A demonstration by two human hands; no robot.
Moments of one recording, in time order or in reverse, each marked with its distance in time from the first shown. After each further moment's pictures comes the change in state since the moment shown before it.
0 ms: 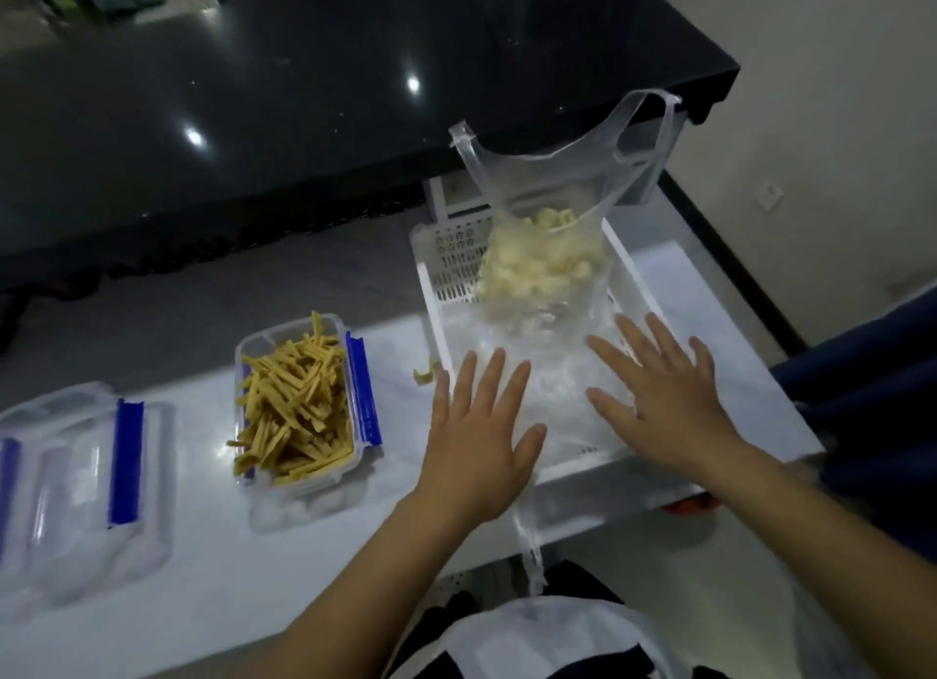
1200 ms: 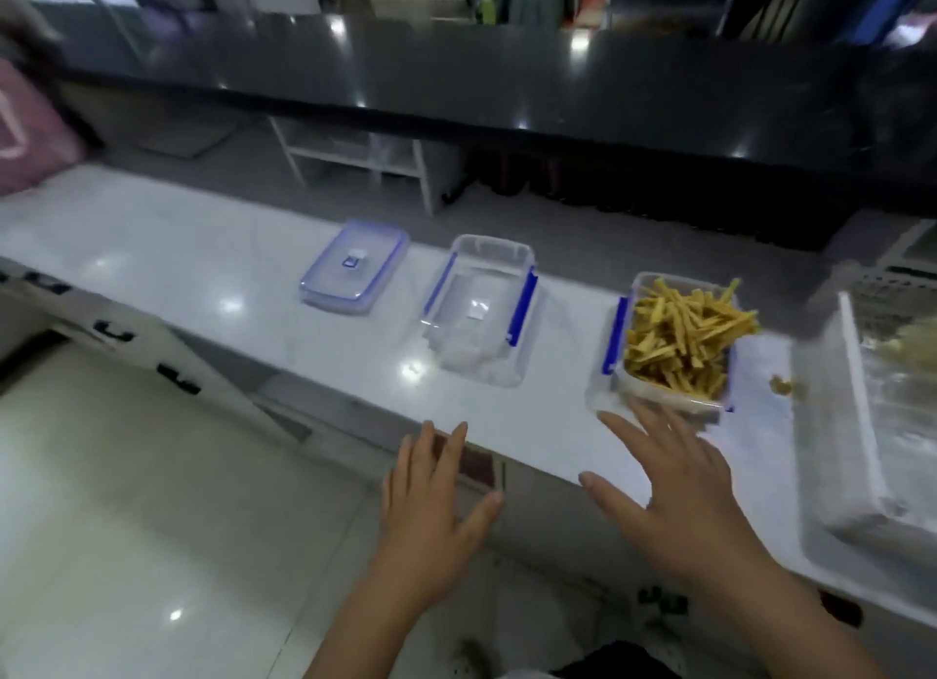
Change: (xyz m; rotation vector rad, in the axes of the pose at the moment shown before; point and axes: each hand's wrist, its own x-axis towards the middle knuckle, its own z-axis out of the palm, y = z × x) left_hand -0.374 -0.192 0.022 -0.397 0.394 -0.777; right_hand -0.147 -0.338 0.046 0.169 -0.224 -0.481
